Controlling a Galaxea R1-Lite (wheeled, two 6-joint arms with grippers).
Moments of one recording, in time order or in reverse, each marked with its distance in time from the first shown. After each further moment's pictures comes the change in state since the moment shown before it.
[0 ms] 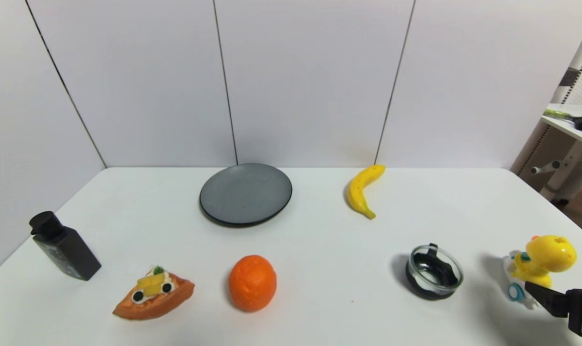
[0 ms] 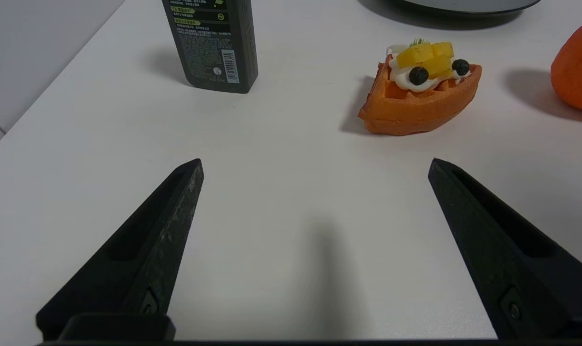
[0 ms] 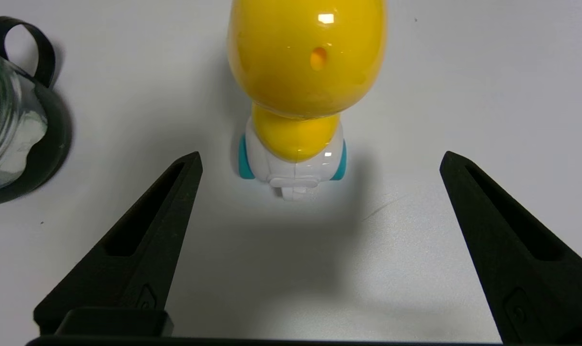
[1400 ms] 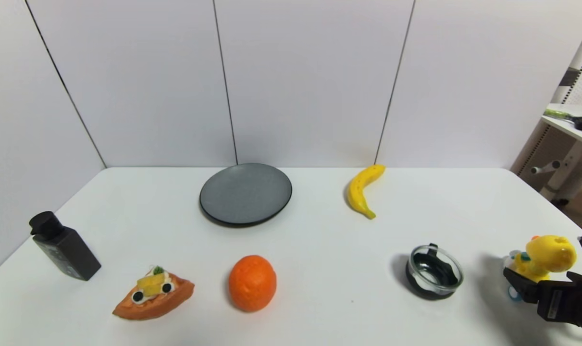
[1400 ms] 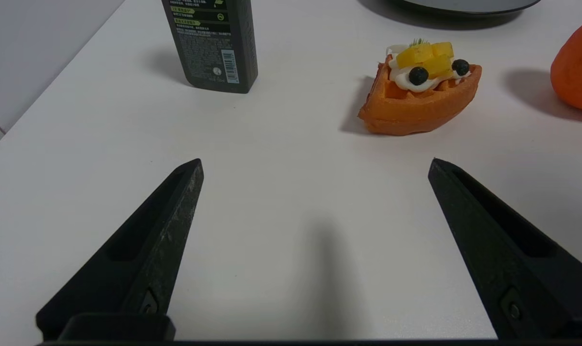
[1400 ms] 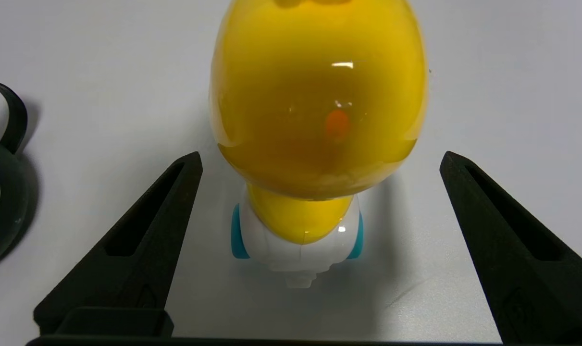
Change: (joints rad) left arm 0.000 0.000 0.000 0.000 0.000 0.000; right arm -0.003 0.309 0.220 -0.648 0.009 0.003
